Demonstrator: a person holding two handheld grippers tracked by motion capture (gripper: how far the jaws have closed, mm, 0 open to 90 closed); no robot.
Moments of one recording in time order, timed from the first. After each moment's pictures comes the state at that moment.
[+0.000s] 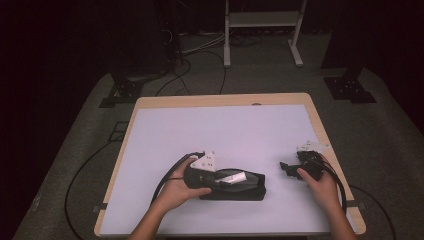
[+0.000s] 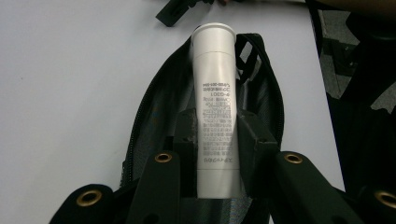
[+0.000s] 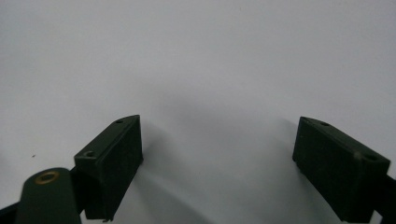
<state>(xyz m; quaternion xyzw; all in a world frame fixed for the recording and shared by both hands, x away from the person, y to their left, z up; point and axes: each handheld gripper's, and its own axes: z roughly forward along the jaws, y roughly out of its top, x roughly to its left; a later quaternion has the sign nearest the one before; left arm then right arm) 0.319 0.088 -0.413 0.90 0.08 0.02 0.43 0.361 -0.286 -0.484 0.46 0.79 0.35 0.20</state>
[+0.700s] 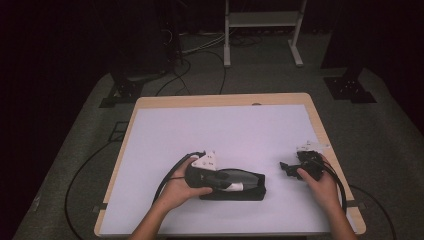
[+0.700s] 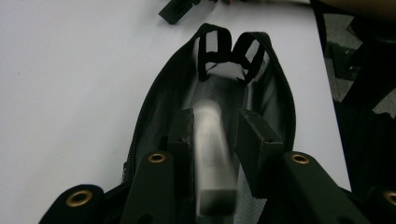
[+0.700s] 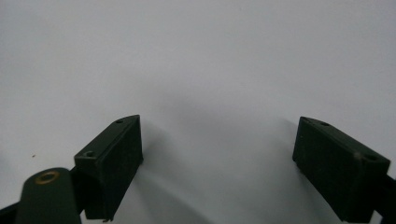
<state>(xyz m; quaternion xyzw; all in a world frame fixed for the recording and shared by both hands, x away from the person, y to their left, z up) 0.323 0.087 -0.416 0.90 0.09 0.02 0.44 0.361 -0.286 -0.484 0.46 0.79 0.35 0.20</state>
